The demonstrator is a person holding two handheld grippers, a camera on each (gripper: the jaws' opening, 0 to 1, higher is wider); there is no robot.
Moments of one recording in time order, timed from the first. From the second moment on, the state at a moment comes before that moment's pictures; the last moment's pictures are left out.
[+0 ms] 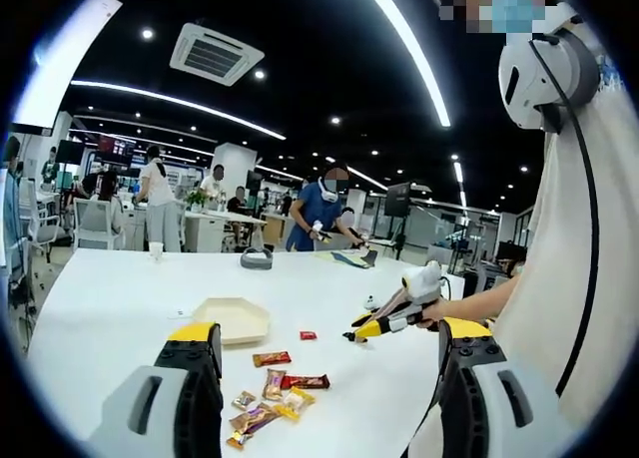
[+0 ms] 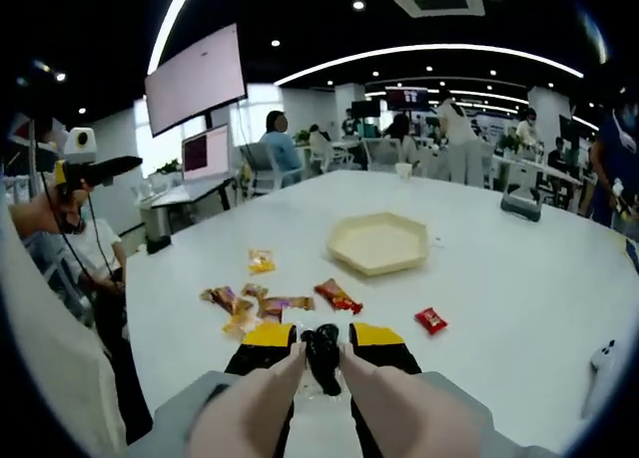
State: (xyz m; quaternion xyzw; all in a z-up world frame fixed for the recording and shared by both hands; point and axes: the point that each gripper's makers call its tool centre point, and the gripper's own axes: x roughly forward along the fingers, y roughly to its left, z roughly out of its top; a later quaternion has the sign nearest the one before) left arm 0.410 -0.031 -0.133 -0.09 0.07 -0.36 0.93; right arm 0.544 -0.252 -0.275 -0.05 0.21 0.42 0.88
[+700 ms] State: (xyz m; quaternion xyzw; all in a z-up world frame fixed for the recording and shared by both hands) left arm 0.407 -0.028 -0.132 -0.09 0.06 -0.36 0.93; right arm 0.558 -0.246 -0.242 -0.03 0.18 0.41 0.89
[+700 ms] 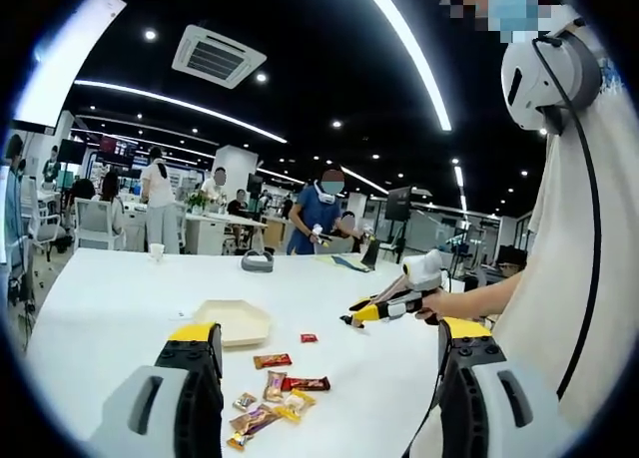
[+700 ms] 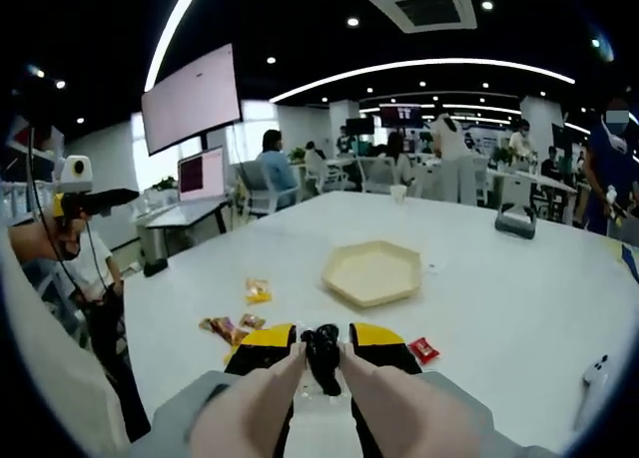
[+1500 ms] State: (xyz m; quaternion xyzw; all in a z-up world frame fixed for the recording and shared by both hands) left arm 0.408 -0.019 -0.123 -0.11 0.03 -0.35 0.93; right arm 0.583 -0.226 -0.204 -0.06 0.15 0.42 0.89
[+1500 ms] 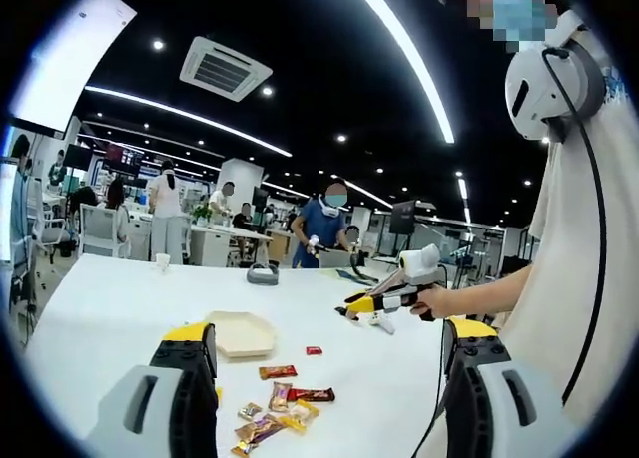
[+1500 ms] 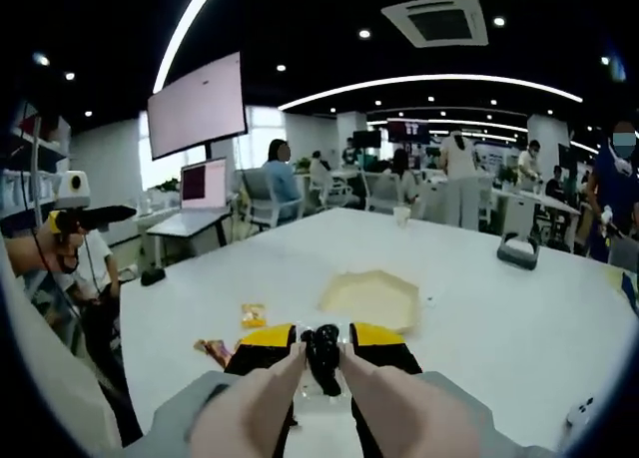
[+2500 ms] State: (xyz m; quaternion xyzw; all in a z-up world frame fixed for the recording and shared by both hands) left arm 0.417 -0.013 -0.125 -0.11 0.04 -0.36 0.92; right arm 0.644 -0.211 -0.167 -0.06 0.12 0.41 0.90
